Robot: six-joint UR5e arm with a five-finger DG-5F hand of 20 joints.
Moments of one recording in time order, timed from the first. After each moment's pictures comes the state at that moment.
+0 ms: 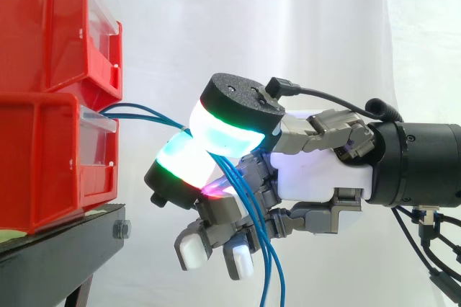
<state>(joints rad) 0.09 -2.38 -1.08 -2.76 -1.45 -0.21</state>
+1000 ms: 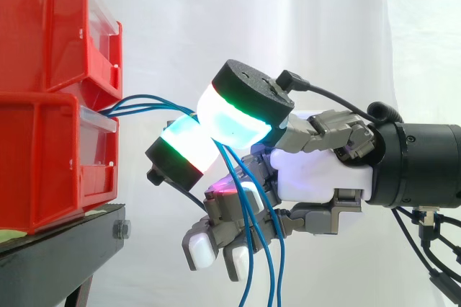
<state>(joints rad) 0.09 -2.38 -1.08 -2.76 -1.45 -0.21</state>
